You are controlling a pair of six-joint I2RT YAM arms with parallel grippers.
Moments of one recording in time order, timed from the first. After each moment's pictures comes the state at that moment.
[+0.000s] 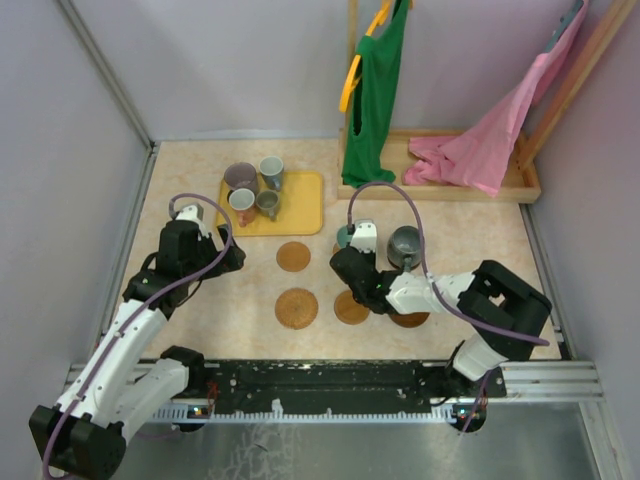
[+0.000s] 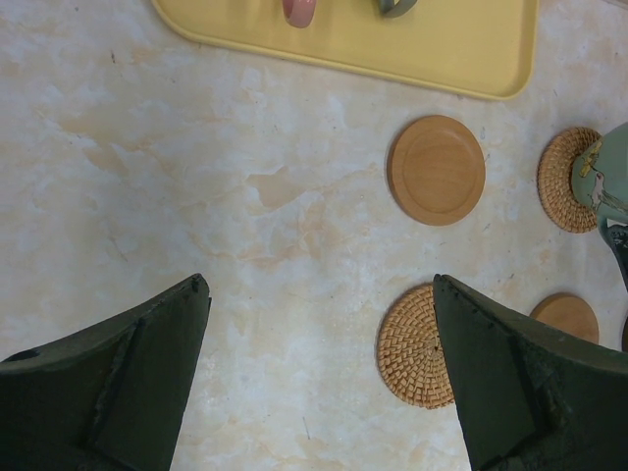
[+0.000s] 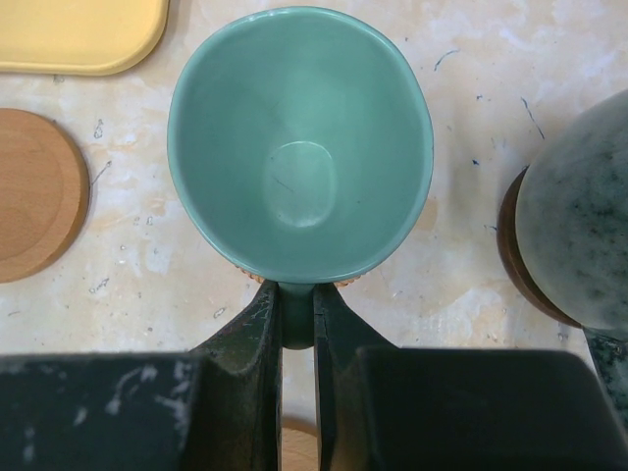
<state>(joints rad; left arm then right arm) -0.29 0.82 0.72 -0.56 -0.10 -0.46 0.94 1.53 0.68 0.15 0.72 0.56</state>
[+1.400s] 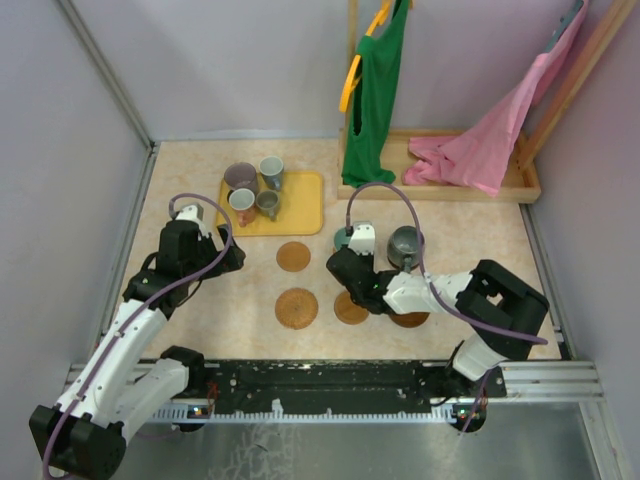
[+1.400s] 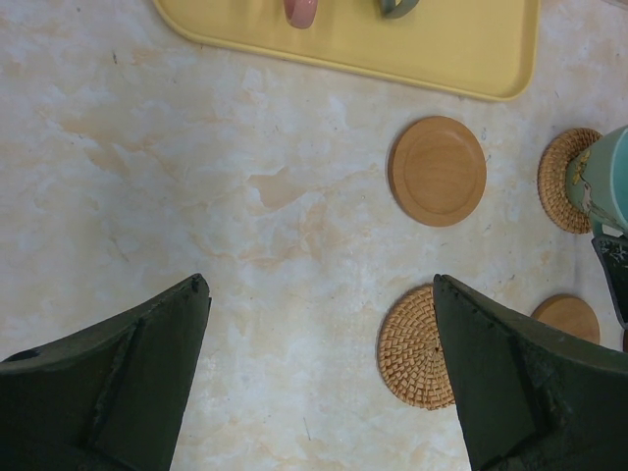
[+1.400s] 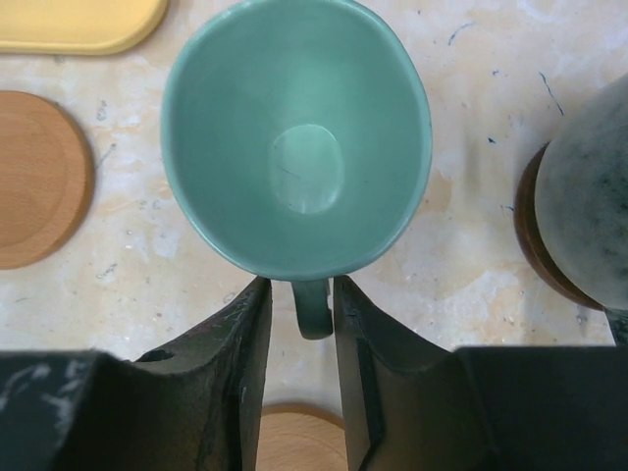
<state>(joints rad) -0.29 0.82 0.72 -0.56 -0.10 -0.46 0.96 1.55 0.69 0.10 0.71 0.61</state>
